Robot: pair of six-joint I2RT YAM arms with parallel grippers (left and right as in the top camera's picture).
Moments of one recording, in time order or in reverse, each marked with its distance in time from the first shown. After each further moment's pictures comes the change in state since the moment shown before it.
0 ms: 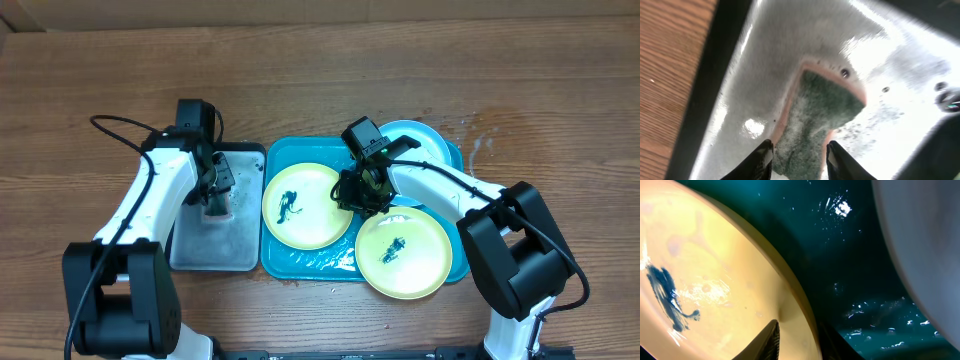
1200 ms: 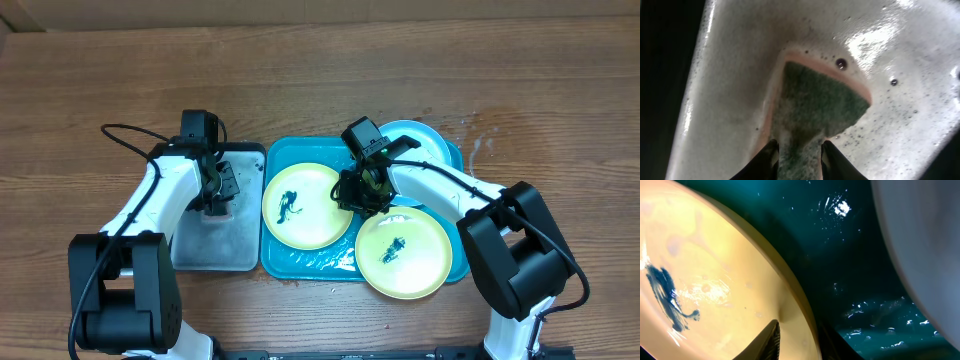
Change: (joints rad) left arm 0.000 0.020 -0.088 0.109 0.043 0.048; right arm 0.000 0.000 0.000 -0.002 0.000 0.000
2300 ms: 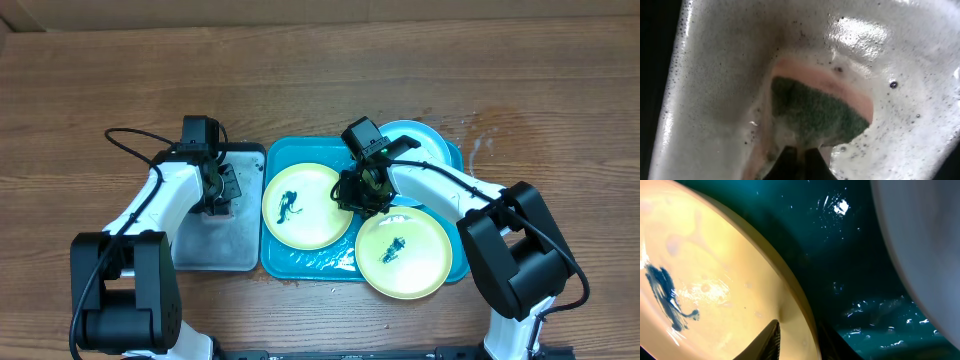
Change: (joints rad) left arm 0.002 0.000 -0.058 0.093 0.020 0.026; right arm 0.000 0.000 0.000 -0.003 0.000 0.000
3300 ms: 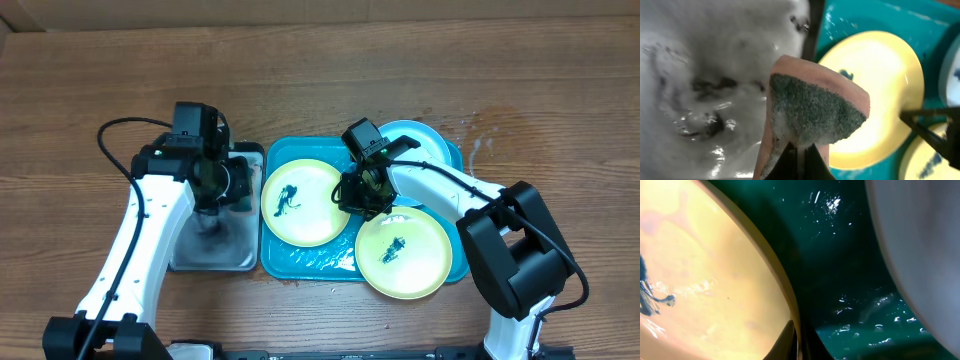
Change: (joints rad) left arm -0.080 -0.252 0.132 -0.301 0.264 0.049; right arm 0.001 0.003 0.004 -0.030 0.031 -0.055
